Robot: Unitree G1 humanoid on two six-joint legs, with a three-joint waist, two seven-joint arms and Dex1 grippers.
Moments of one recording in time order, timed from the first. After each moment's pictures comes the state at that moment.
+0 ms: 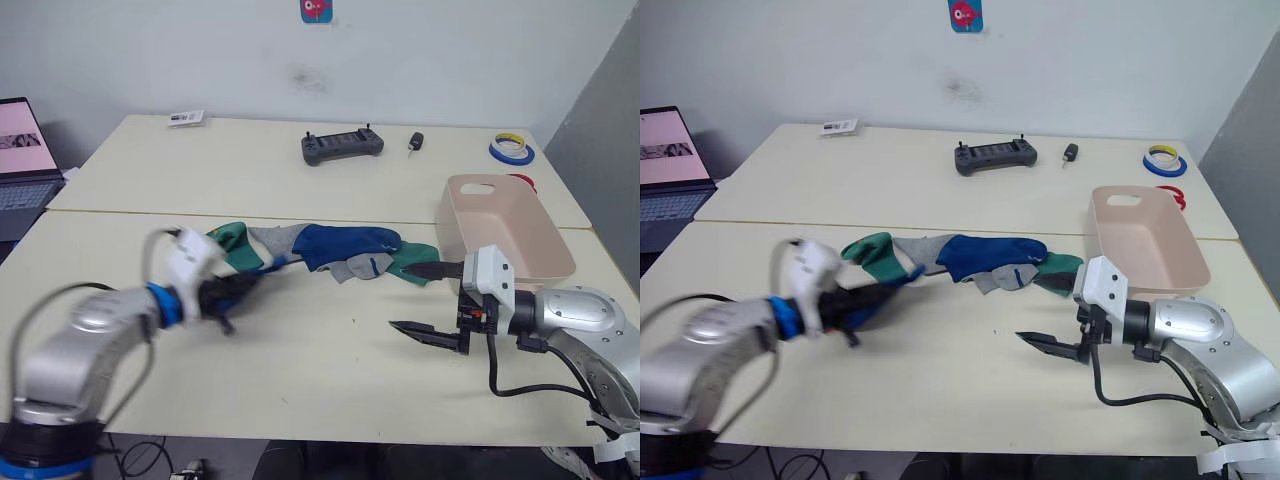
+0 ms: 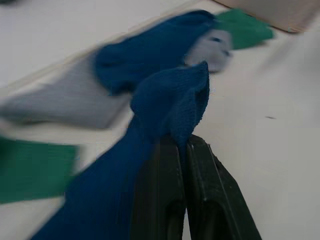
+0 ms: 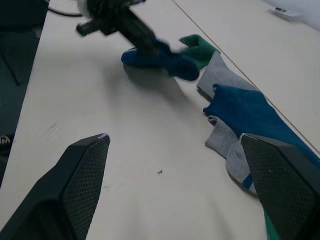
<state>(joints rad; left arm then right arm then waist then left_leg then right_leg) -0.16 0.68 0.02 -0.44 -0.51 0.76 -0.73 -0.21 -0.81 0.00 -0.59 0.53 0.54 0.89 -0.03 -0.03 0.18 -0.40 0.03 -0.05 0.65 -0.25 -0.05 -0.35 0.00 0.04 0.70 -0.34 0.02</state>
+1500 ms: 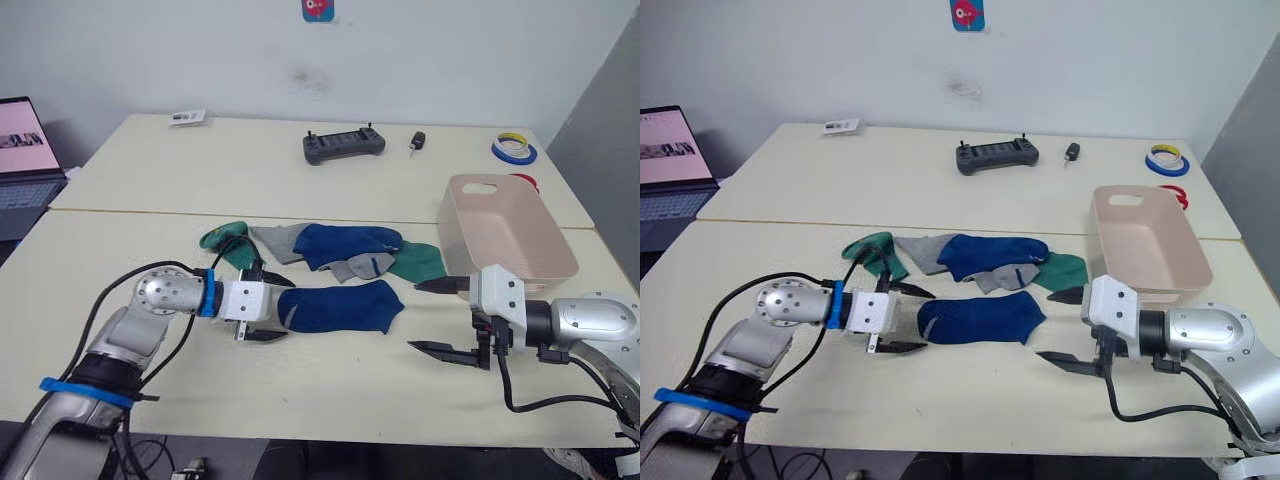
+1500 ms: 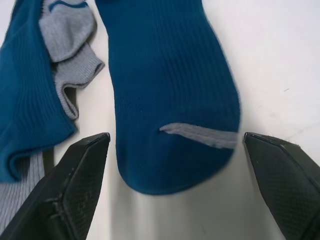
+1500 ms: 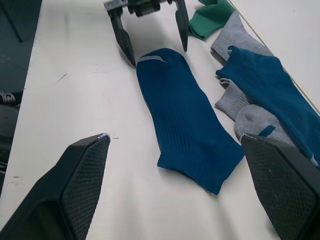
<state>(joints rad) -0.50 0.79 -0.26 0.30 0.03 -0.46 -1.21 -0.13 -0.91 -0.02 -0.64 0.49 0.52 0.96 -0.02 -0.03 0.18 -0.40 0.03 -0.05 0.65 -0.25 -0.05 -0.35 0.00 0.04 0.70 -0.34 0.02</state>
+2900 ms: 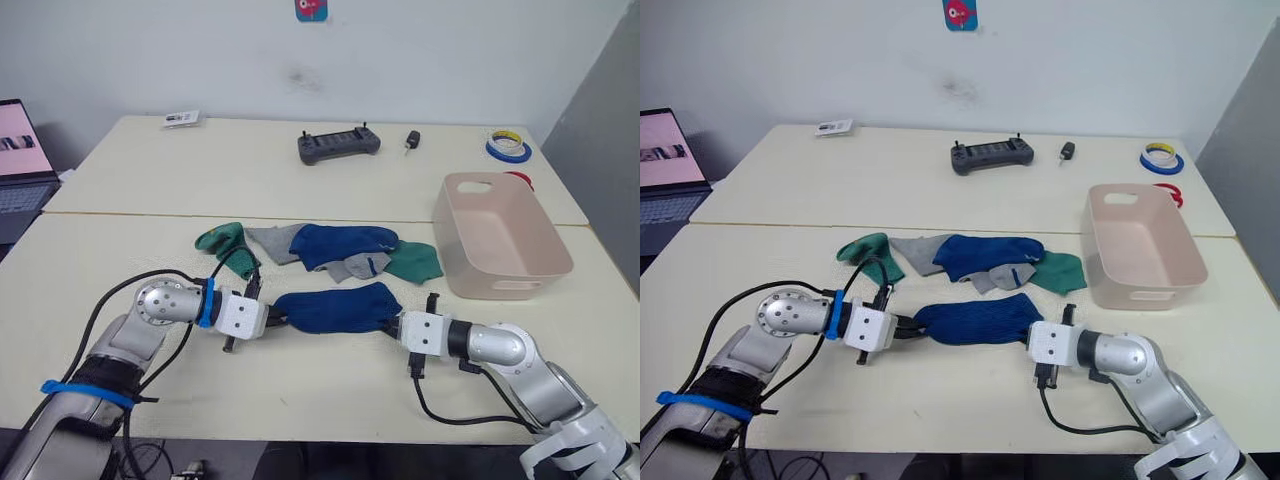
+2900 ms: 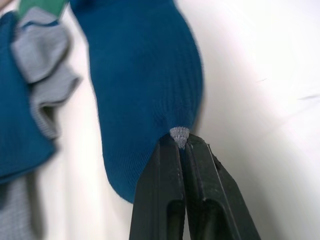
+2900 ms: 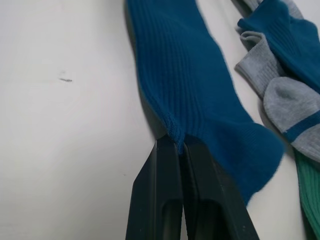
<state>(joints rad) -0.40 0.84 -0.27 0.27 -0.06 -0.53 -1.26 -0.17 -0.64 0.34 -0.31 -0.11 0.12 0.83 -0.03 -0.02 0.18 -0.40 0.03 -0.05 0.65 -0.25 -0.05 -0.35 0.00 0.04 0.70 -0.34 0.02</state>
